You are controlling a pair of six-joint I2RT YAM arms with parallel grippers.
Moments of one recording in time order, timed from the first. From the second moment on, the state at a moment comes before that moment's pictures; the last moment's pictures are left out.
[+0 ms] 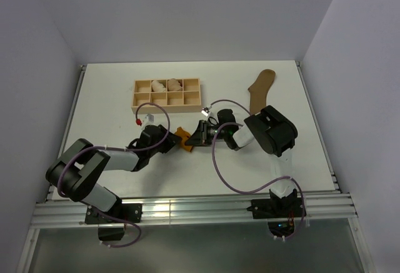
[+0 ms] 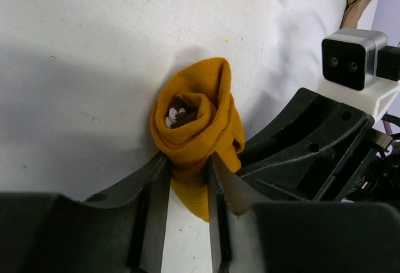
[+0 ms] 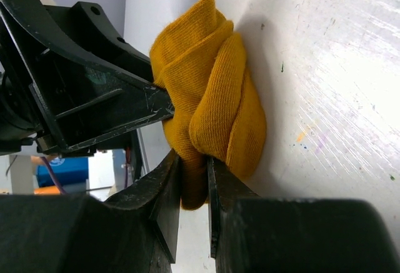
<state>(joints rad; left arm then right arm) -0.61 1.52 0.42 0.54 -0.06 -1.17 0.54 2.07 0.75 0.85 -0.84 0.88</state>
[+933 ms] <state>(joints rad) -0.62 1.54 0.50 0.42 -0.06 -1.14 0.93 1.50 0.75 0.14 0.10 0.15</state>
